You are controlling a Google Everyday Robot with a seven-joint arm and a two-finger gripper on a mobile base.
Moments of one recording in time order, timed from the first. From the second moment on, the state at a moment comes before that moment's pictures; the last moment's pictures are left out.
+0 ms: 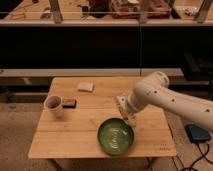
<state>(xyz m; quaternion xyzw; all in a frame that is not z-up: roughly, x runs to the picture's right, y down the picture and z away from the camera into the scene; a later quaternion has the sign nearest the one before) 0.110 0.125 0.700 -0.02 -0.25 -0.85 0.46</state>
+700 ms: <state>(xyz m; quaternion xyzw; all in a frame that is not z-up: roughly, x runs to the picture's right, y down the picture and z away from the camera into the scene) 0.082 0.191 0.726 -0.03 -0.27 -0.86 0.42</state>
